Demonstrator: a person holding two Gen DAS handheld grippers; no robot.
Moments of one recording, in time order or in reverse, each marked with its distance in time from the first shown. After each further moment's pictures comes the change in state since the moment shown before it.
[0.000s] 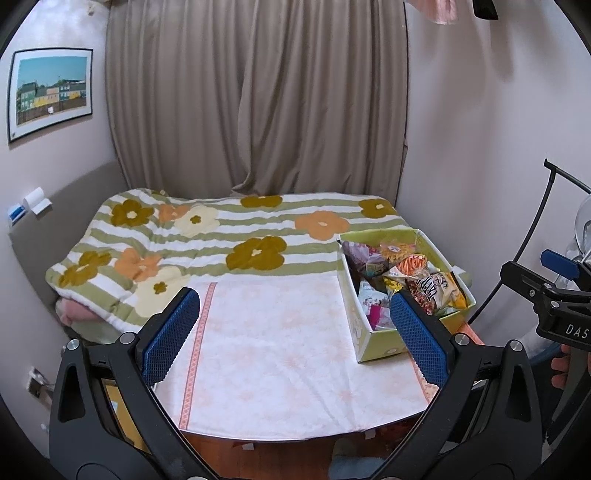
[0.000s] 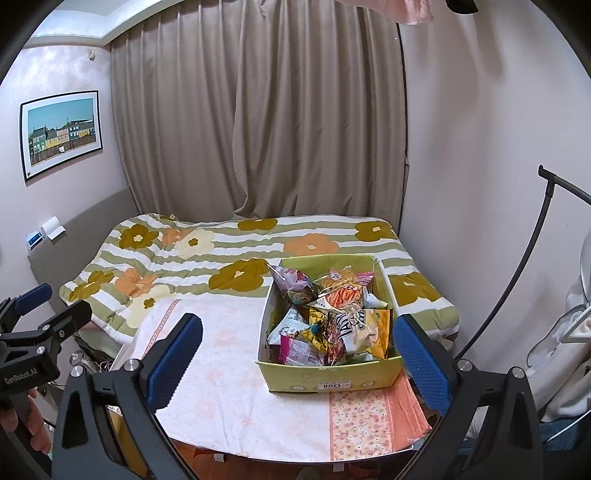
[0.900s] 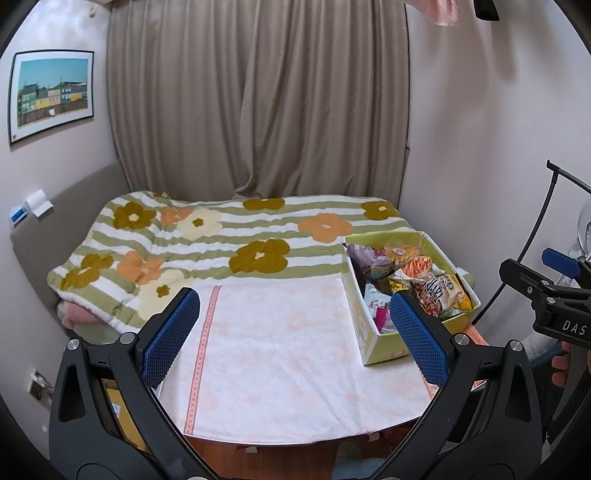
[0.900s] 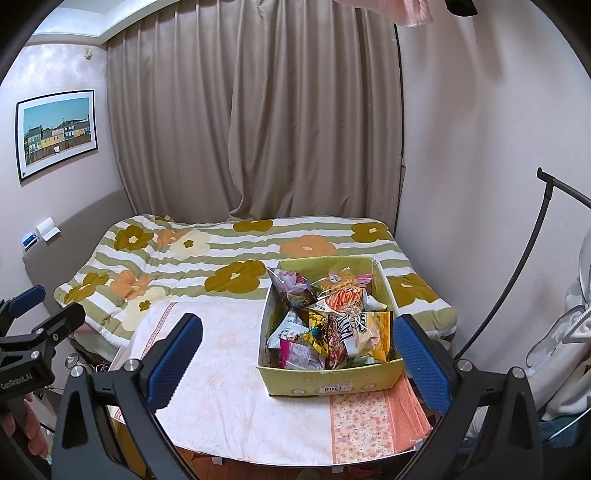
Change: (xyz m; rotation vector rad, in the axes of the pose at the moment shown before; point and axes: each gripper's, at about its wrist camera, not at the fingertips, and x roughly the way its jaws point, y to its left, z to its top) left arm 0.004 0.009 0.000 0.005 -0.010 0.006; right arm 0.002 -0.001 0.002 -0.003 -0.001 -0.008
